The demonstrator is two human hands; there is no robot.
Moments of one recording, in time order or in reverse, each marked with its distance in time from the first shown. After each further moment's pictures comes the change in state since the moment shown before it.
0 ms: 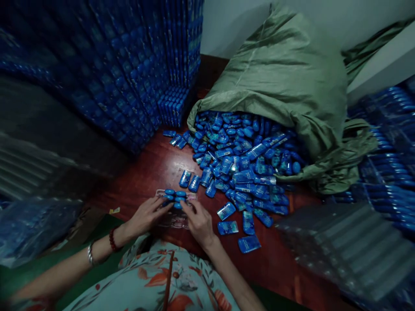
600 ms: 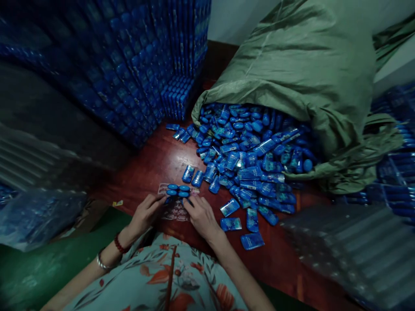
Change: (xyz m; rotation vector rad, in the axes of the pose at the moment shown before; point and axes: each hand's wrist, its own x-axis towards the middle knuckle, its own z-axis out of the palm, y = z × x) left_hand -0.022 0.007 0.016 -0.156 0.196 -0.233; right_hand 0.017 -0.005 -0.011 -0.102 -0.272 -0.134
